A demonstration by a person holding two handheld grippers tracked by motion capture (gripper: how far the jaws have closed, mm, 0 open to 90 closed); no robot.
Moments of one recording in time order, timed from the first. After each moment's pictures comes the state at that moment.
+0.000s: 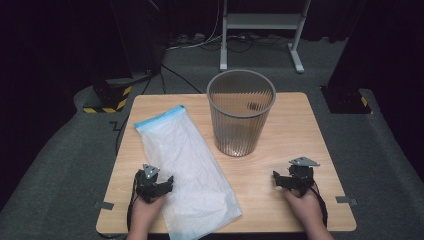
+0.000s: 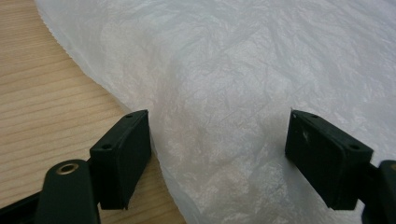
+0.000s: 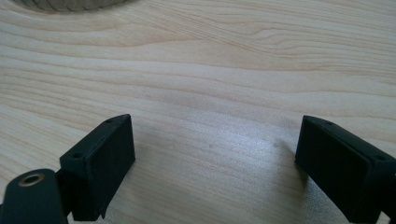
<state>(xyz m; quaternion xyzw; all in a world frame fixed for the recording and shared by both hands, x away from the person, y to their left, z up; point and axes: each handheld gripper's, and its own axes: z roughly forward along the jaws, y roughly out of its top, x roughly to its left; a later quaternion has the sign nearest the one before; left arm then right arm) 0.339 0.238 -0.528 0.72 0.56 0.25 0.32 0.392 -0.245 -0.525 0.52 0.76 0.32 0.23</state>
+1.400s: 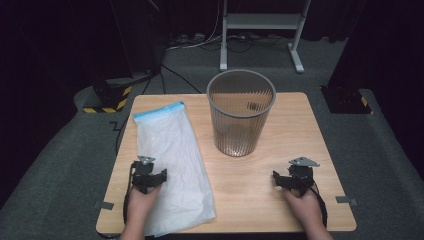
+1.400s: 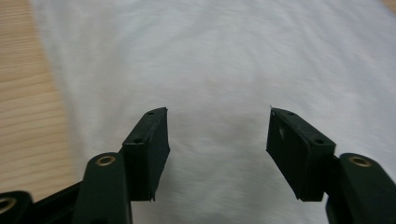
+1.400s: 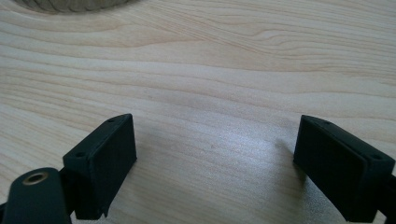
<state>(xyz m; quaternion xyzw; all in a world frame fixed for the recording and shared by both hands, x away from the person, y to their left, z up) 0.355 0.233 -0.503 0.71 0.61 0.22 0.27 0.392 -0.245 -0.525 0.52 0.76 0.32 0.23</state>
